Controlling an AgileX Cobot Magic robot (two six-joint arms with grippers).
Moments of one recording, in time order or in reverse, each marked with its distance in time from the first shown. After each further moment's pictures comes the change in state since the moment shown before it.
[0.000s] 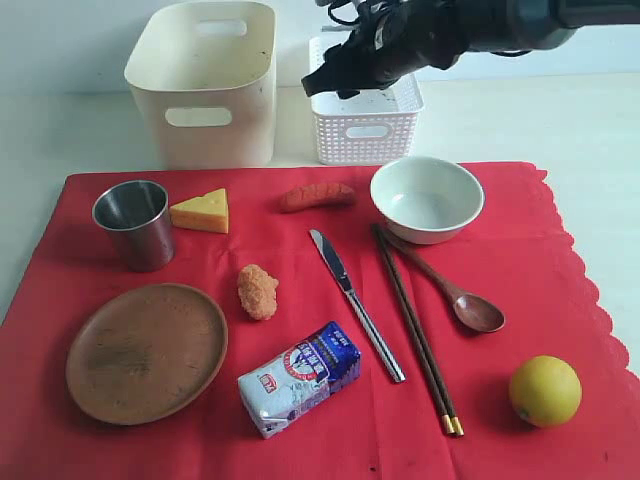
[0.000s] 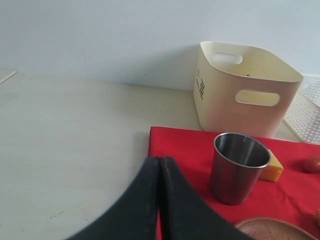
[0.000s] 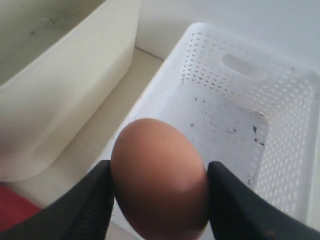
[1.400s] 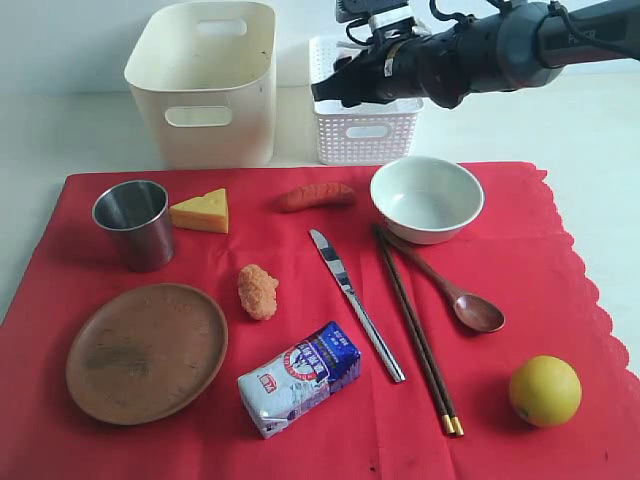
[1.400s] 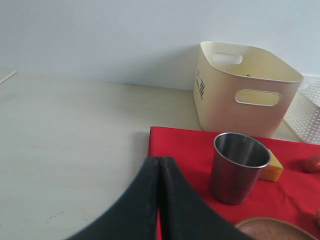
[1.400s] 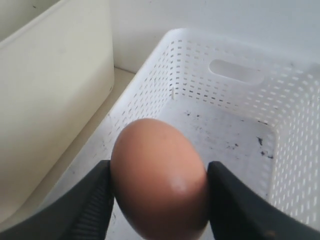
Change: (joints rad) left arm 0.000 0.000 0.000 0.000 0.000 0.000; right arm -0.062 0.112 0.000 0.000 -0.236 0.099
